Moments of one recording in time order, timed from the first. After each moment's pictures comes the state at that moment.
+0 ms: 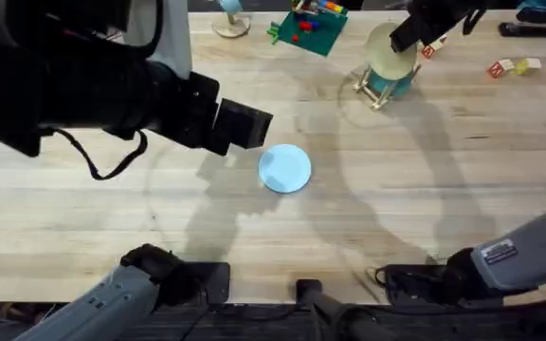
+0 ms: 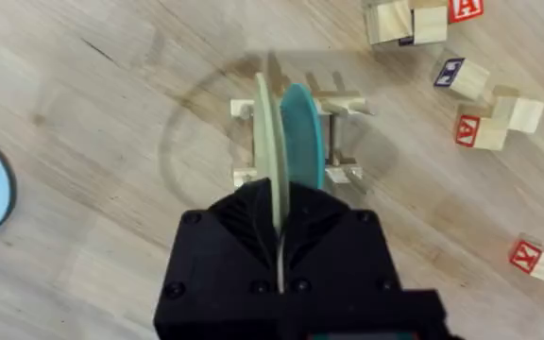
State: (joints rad) left arm -0.41 1.00 1.23 -1.19 0.06 -0.03; right arm 0.10 1.83 1.73 -1.09 -0.09 -0.53
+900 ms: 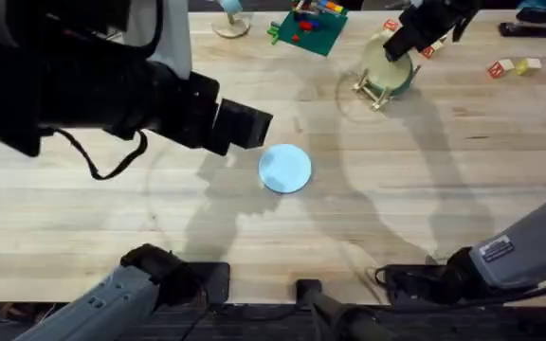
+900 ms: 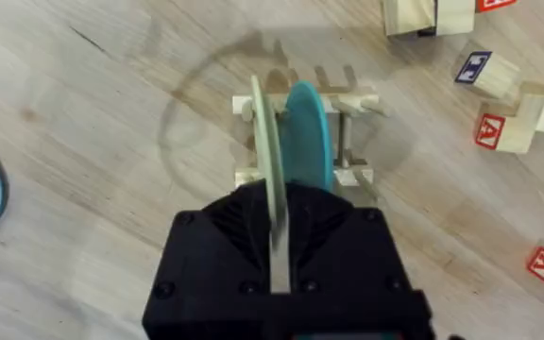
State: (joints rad) left arm -0.41 1.00 1.23 -1.19 0.06 -0.03; right arm 0.10 1.88 1.73 -1.09 -0.09 -0.53
